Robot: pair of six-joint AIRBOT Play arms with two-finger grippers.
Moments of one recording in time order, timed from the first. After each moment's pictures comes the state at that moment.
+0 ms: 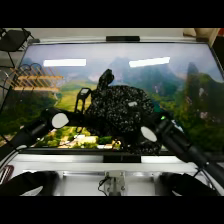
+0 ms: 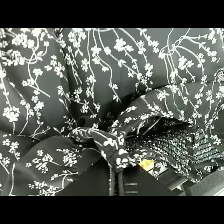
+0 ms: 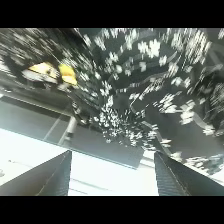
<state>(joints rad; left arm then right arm) -0.64 -1.15 0.92 1.20 -0.80 -1.66 0.79 -1.03 0.96 -1.57 1.38 2.04</state>
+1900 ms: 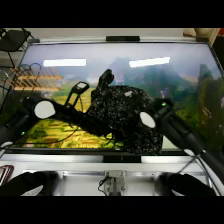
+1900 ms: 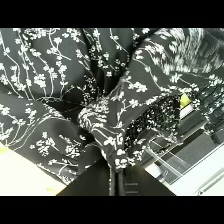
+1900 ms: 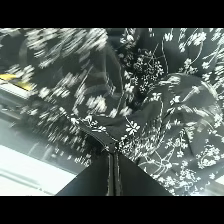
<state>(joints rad) -0.58 -1.11 1.09 1.28 -1.17 -1.51 0.72 -1.15 1.12 -1.59 1.41 1.85</state>
